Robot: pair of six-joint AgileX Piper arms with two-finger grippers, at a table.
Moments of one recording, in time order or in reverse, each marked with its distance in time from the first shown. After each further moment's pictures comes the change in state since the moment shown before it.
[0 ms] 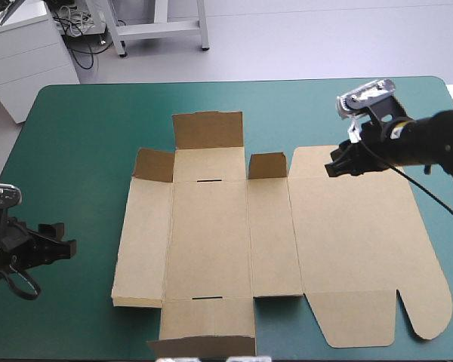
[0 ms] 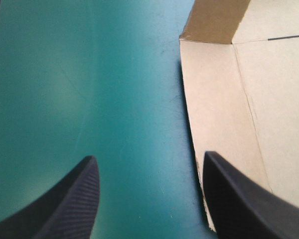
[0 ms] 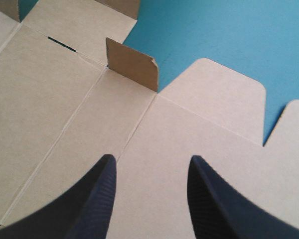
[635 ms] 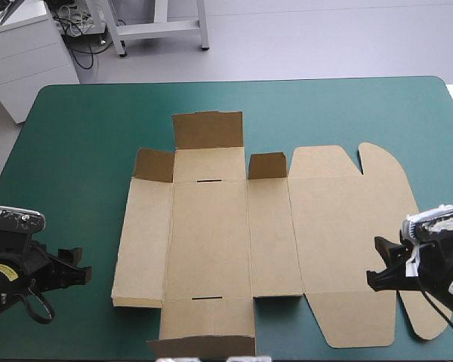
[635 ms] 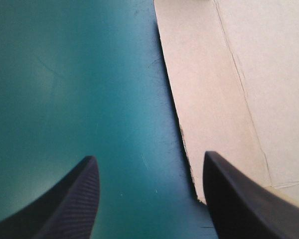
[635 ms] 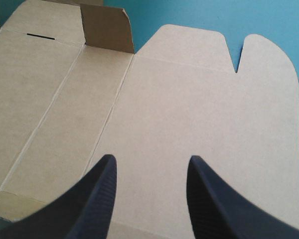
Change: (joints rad) left arm -0.095 -0.081 0.183 0.011 -0.035 -0.021; right arm 0.000 -0.719 0.651 -0.112 -0.191 0.227
